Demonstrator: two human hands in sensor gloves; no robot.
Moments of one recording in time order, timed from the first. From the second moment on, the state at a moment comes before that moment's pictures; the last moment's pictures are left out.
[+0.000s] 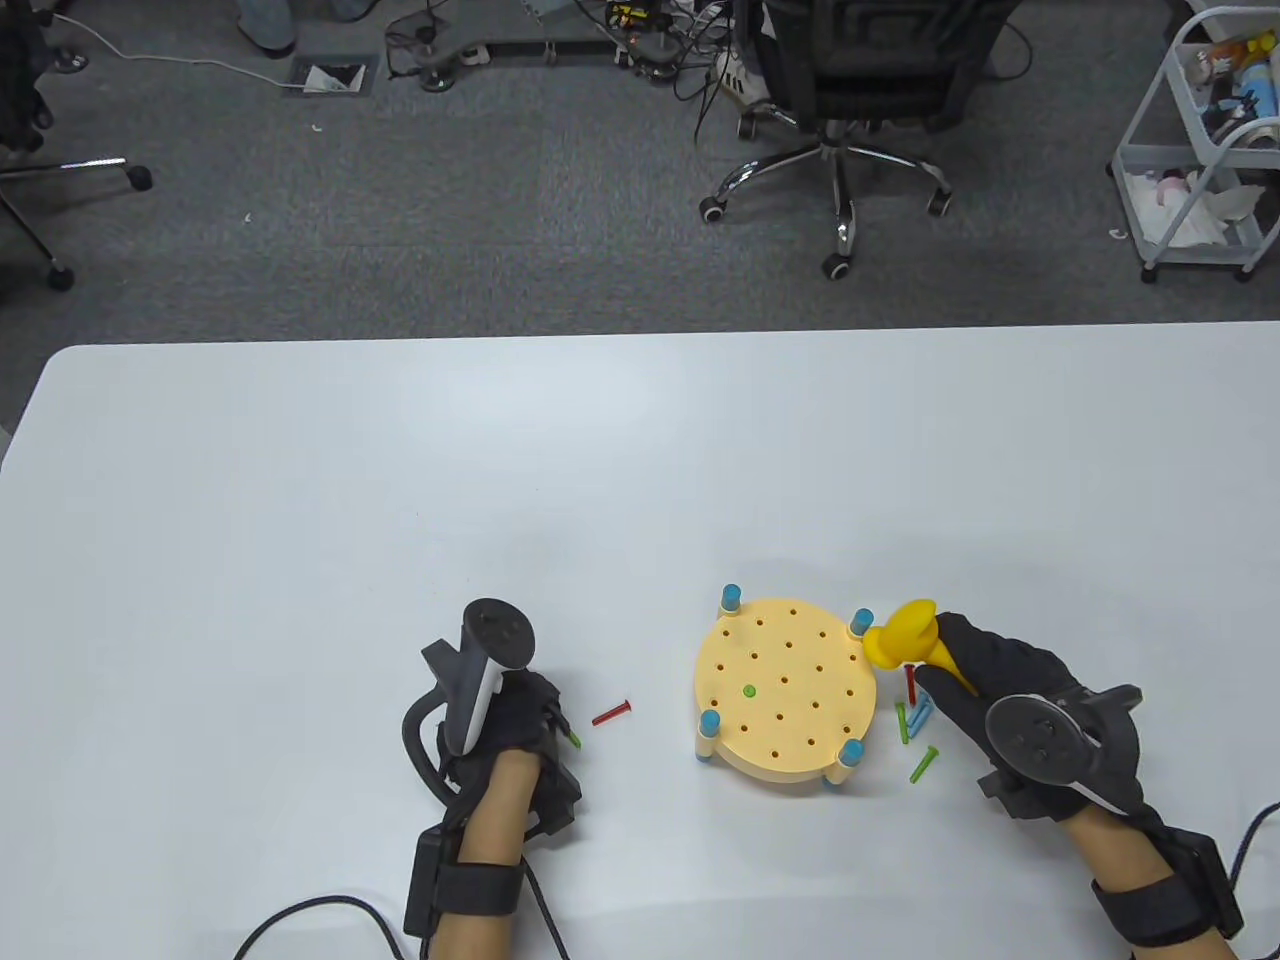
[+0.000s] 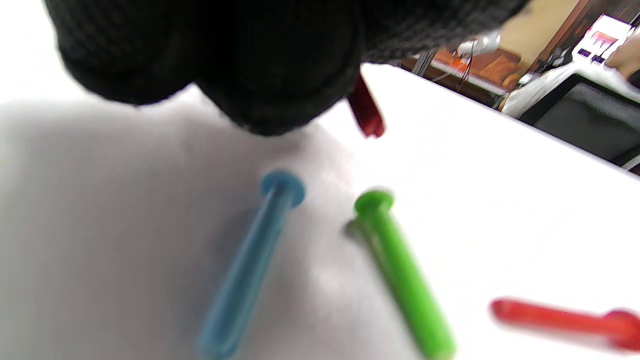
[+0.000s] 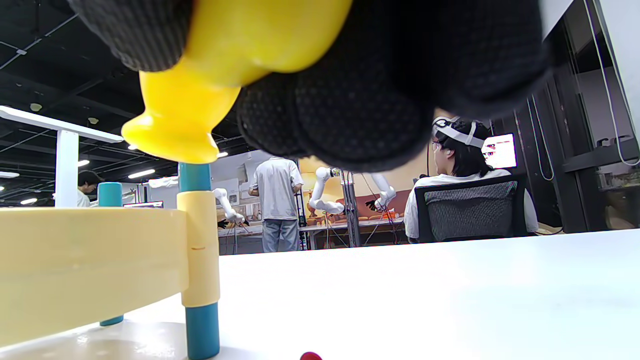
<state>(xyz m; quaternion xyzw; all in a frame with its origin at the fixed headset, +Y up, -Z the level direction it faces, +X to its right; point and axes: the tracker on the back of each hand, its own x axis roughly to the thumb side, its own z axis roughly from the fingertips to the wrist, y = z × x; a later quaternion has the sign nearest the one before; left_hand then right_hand) -0.174 -0.760 -0.266 -0.14 0.21 0.21 0.94 0.277 -0.716 -0.211 0.11 -0.21 0.97 0.10</state>
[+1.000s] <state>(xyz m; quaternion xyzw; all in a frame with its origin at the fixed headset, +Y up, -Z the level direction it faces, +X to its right) -0.172 -0.732 -0.249 -0.03 0.15 0.31 0.94 0.275 -0.720 -0.211 0.12 -0.20 0.97 0.10</state>
